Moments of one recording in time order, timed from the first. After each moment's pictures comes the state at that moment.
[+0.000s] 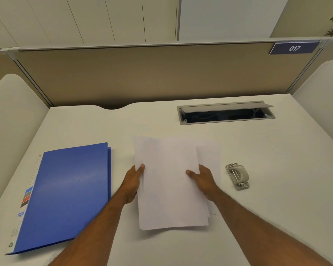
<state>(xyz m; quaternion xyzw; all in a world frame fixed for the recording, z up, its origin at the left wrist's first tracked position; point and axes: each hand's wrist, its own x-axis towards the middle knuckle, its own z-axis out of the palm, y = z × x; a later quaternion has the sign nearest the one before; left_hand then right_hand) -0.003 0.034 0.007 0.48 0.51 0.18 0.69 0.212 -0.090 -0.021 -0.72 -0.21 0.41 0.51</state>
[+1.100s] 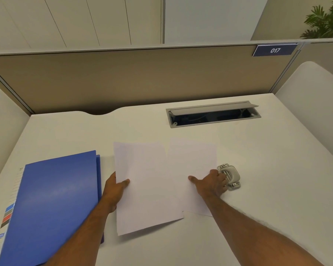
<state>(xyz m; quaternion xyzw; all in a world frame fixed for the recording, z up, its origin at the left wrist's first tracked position) -0.025 0.062 -0.022 0.52 0.57 0.19 0.60 0.225 -0.096 -0.027 -0.97 -0.07 0.13 0.18</state>
